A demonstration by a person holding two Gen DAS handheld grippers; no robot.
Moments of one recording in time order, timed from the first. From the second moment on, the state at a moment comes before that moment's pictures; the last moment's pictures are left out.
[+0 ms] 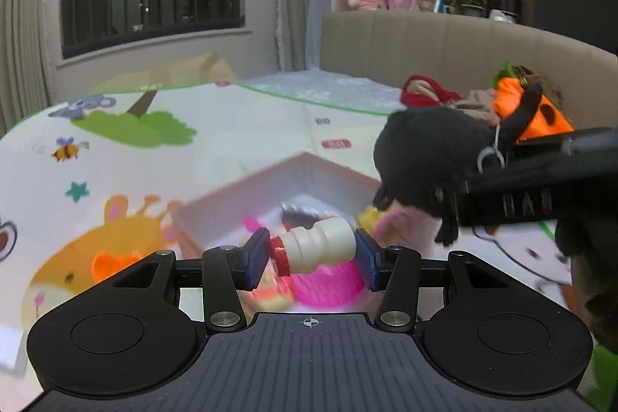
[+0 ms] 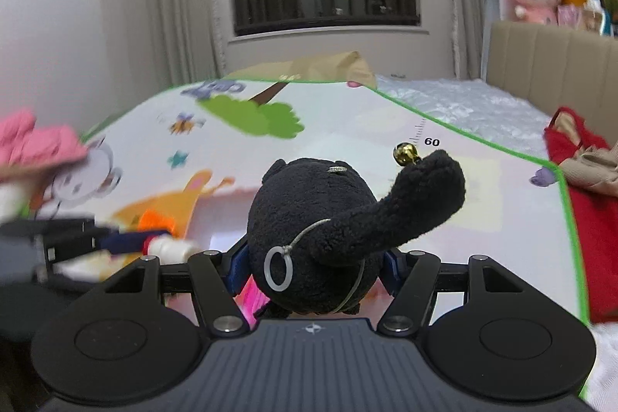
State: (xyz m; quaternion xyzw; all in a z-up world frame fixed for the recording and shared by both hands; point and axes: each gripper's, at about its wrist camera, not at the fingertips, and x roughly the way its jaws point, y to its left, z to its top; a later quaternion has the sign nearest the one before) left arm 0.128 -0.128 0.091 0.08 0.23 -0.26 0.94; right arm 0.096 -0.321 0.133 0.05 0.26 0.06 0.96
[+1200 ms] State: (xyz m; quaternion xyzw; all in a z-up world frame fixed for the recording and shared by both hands) left arm 0.062 0.115 0.043 -0.01 0.30 -0.04 0.95; right arm 0.182 -0.068 0.071 -0.08 0.32 0.11 0.94
